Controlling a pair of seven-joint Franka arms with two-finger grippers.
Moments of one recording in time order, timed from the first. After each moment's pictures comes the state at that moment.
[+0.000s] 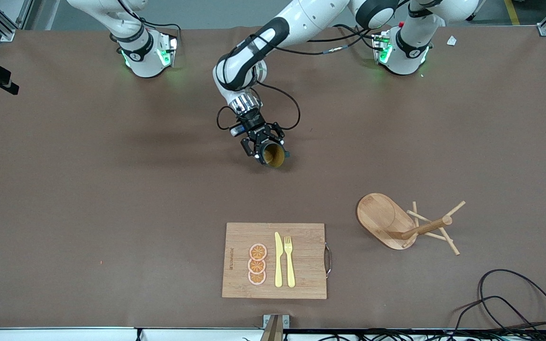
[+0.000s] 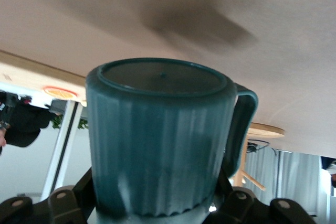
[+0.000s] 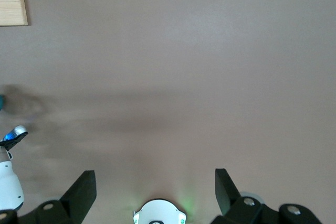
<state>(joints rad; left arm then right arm) -1.11 1.00 -0.15 -1.34 1.31 1.62 0.60 -0.05 -0.13 -0.08 -1.59 0.01 1.38 -0.10</state>
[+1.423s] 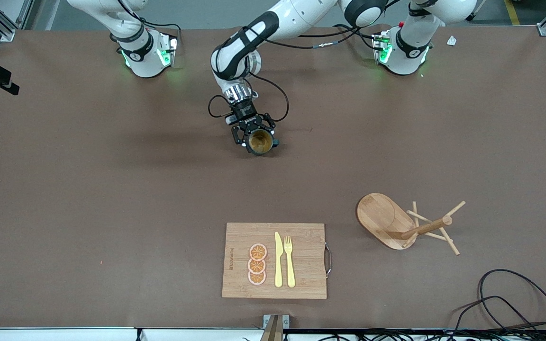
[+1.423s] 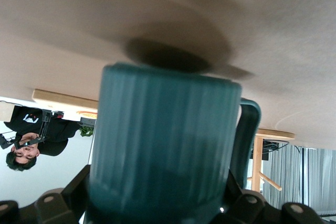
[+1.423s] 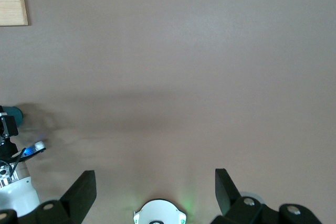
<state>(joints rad) -1.21 1.05 -0.15 -1.29 1.32 1.60 0.62 -0.05 -0.12 -0.08 -1.59 0.01 1.38 -0.10</state>
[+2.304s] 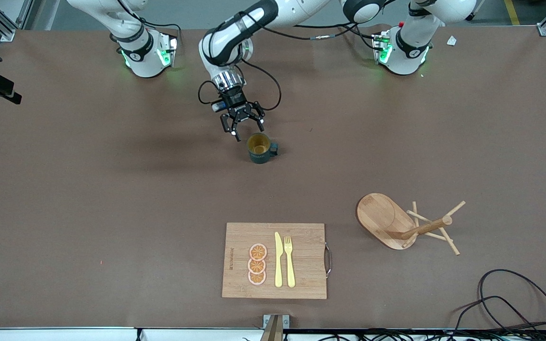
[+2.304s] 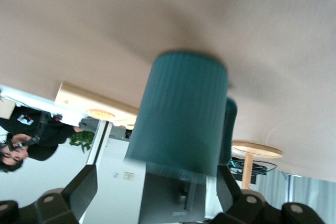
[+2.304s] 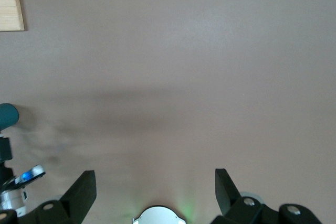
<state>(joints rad) -1.23 0.99 -0.19 -1.22 1.22 1.58 0.59 -0.05 -0.09 -0.09 -1.59 0.01 1.42 -0.10</state>
